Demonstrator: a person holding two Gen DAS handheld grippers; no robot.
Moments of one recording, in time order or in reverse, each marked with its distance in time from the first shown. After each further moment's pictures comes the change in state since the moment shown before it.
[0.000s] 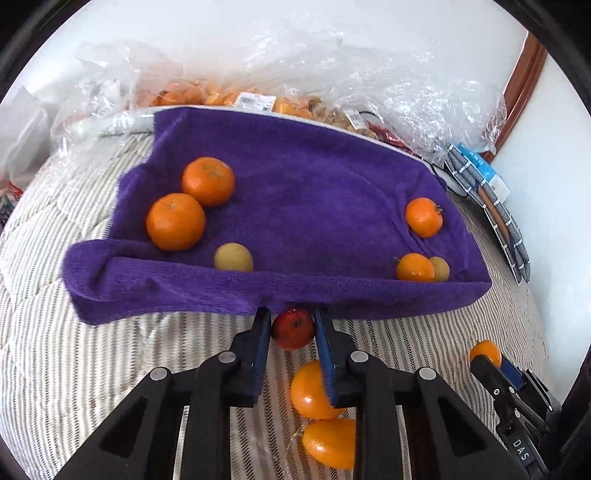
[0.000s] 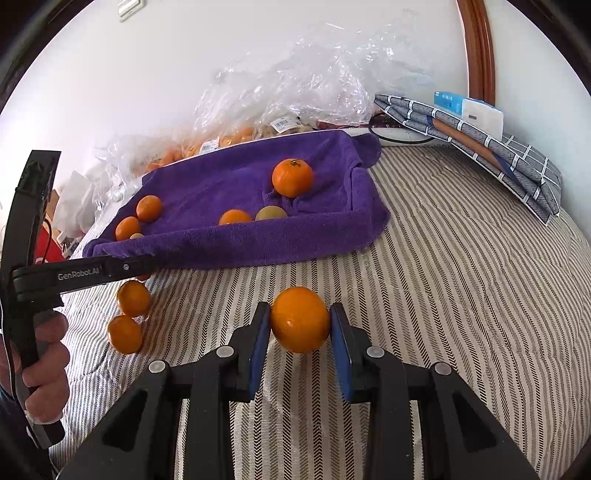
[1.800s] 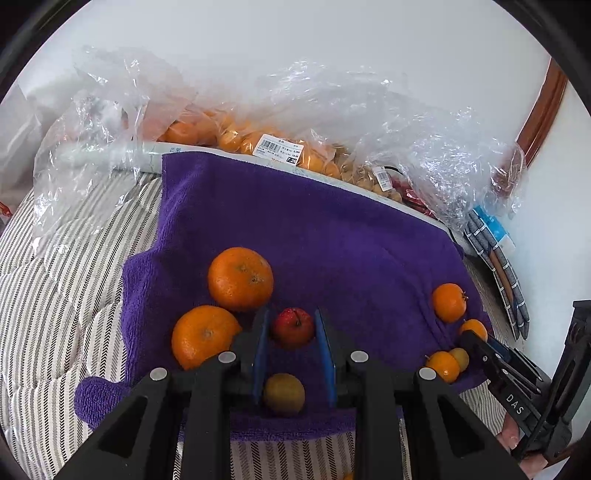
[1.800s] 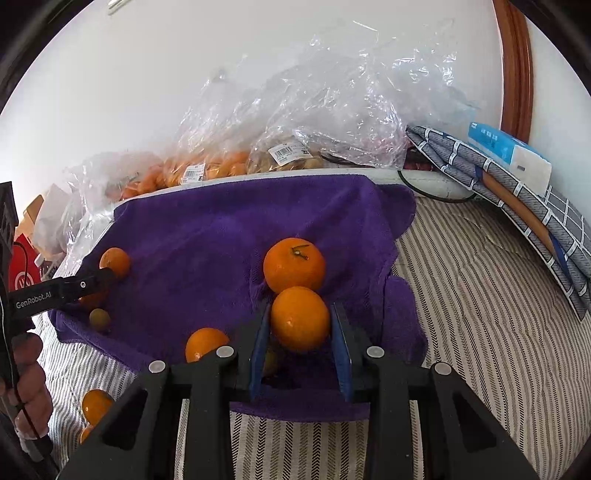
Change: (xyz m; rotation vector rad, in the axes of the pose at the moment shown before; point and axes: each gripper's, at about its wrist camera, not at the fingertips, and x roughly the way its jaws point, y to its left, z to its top) left arm 0.031 0.044 0.061 -0.062 -0.093 -0.064; right arm 0.075 0.006 0.086 -0.064 -0.016 -0.030
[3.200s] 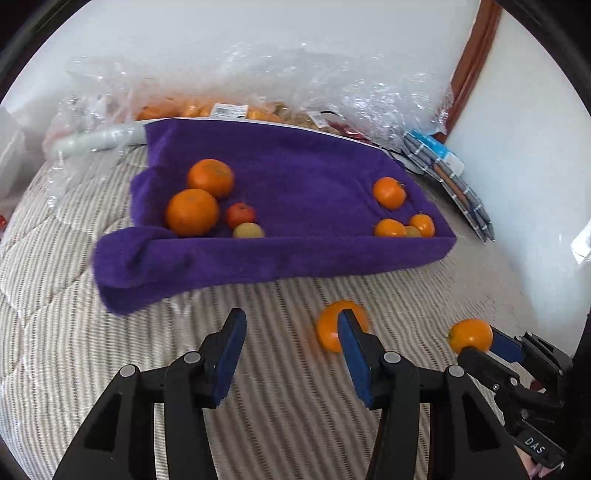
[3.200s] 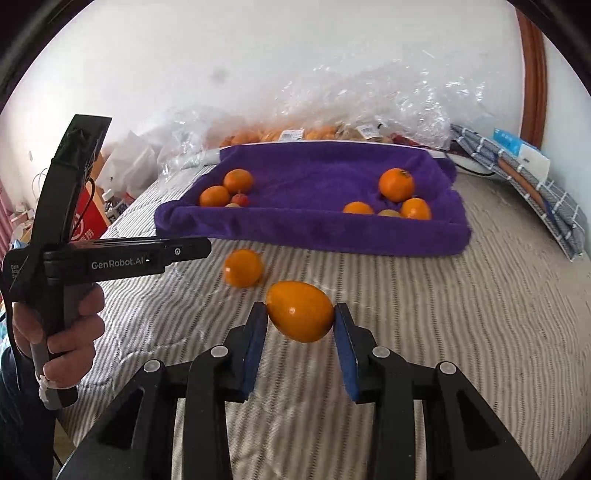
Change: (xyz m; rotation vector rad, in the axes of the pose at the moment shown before) left arm -0.062 -0.015 -0.081 0.211 0.094 -0.109; right arm -0.113 0.072 -0.101 -0.090 0.017 0.080
